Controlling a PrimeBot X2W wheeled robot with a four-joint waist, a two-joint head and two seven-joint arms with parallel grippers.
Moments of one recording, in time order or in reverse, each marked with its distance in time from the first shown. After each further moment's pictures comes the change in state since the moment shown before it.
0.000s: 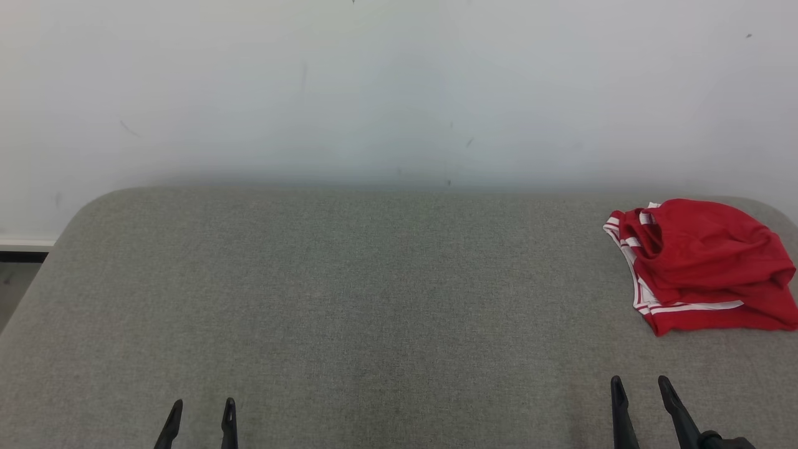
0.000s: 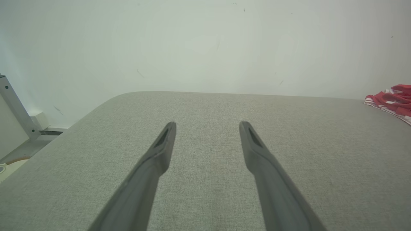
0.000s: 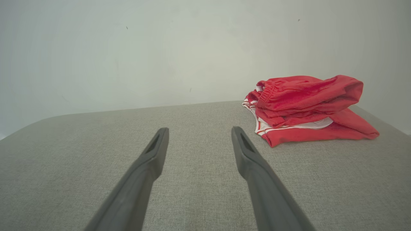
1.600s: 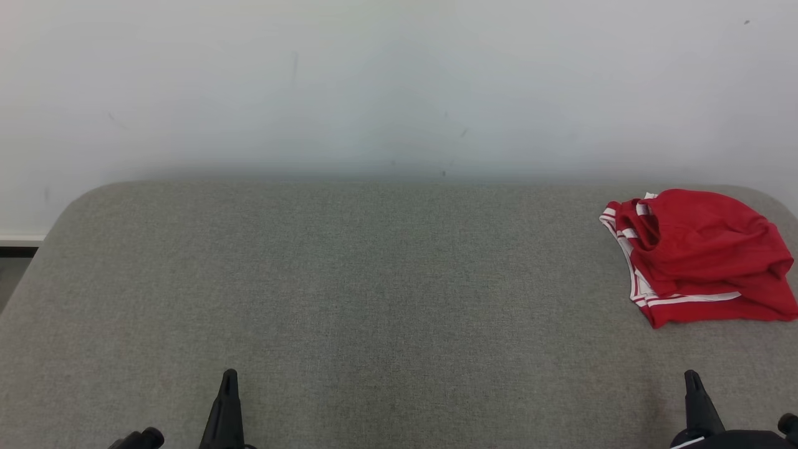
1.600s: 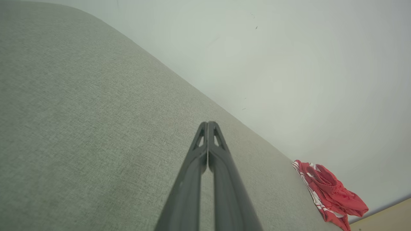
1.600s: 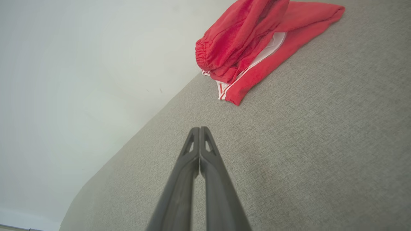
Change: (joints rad) left arm -0.136 -0.006 -0.126 0.115 -0.672 -0.001 0.045; right arm -0.114 0.005 -0.192 0.088 0.588 0.000 0.287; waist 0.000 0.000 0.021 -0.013
